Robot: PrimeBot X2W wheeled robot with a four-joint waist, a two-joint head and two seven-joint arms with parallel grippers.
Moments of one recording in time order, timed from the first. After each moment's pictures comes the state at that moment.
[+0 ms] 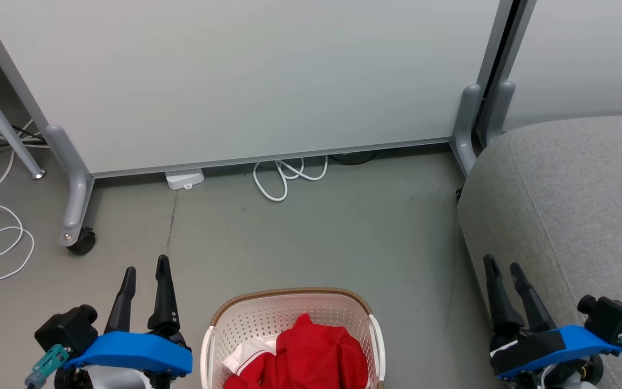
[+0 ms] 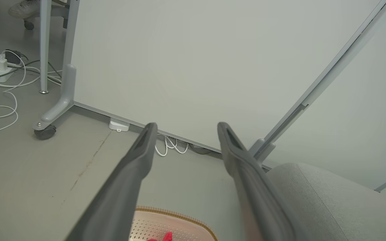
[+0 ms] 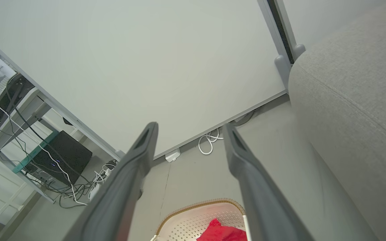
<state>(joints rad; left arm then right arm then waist) -0.04 0.08 -0.08 0.21 -0.60 -0.04 -0.12 -0.07 -0.04 0.02 0.24 0.65 0.13 -0.12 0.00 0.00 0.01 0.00</state>
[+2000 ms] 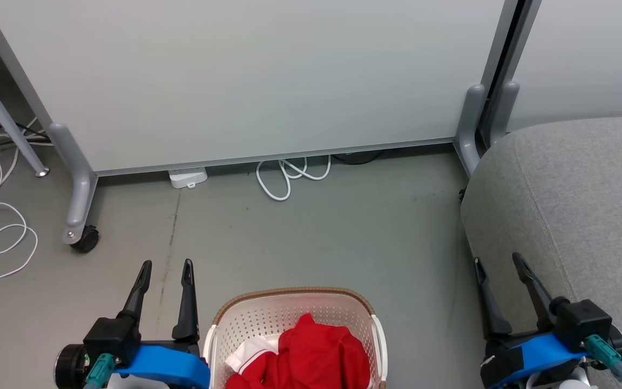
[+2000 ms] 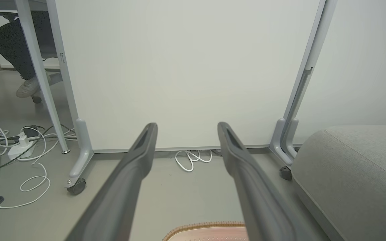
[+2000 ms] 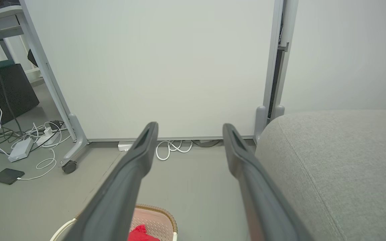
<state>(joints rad) -0.04 0.05 -0.07 0.27 -0.19 -0.10 -0.25 -0.07 -0.05 0.01 0.26 0.12 0.13 -0.25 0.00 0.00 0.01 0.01</state>
